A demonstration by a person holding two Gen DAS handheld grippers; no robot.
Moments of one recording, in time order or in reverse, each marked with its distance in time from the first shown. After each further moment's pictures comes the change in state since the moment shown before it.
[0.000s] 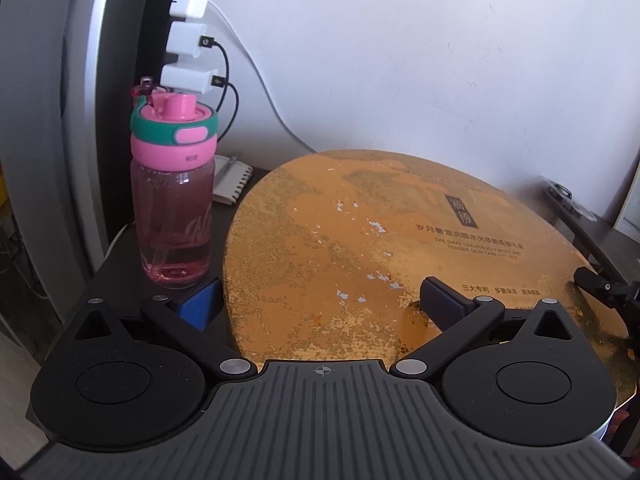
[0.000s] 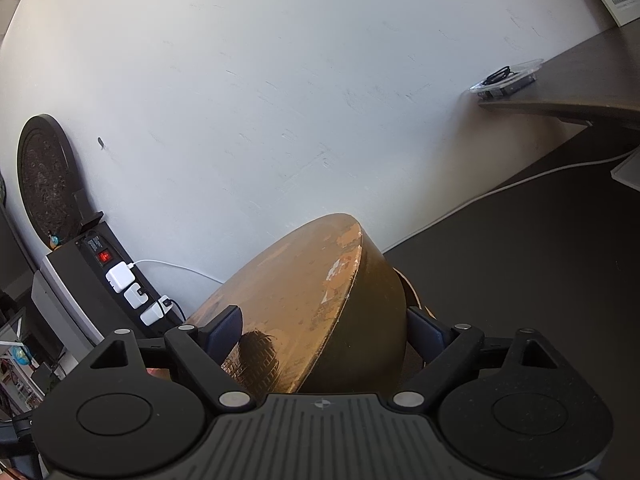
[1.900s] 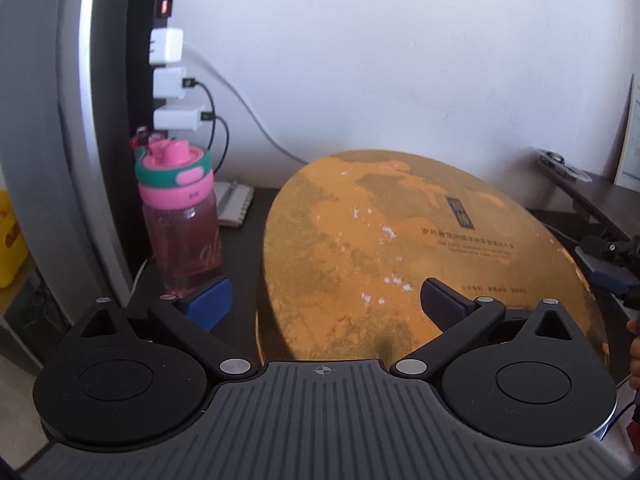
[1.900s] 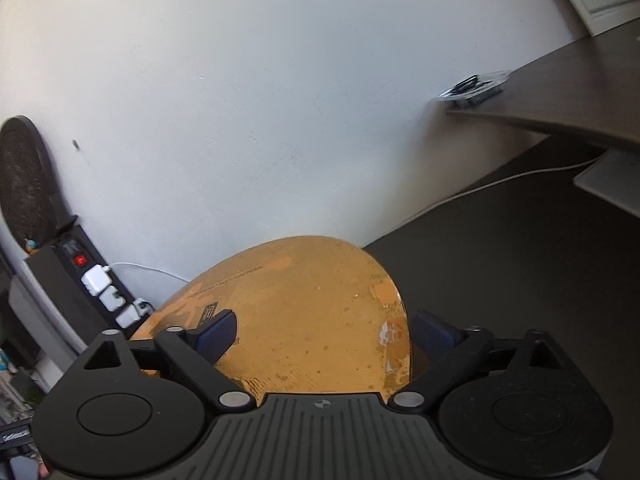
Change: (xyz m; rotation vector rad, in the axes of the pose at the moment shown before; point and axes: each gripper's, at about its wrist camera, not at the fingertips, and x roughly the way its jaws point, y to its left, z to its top) left arm -0.030 -0.011 0.000 0.147 0.000 0.038; right arm -0.023 0.014 0.005 -0.011 0.000 -0.128
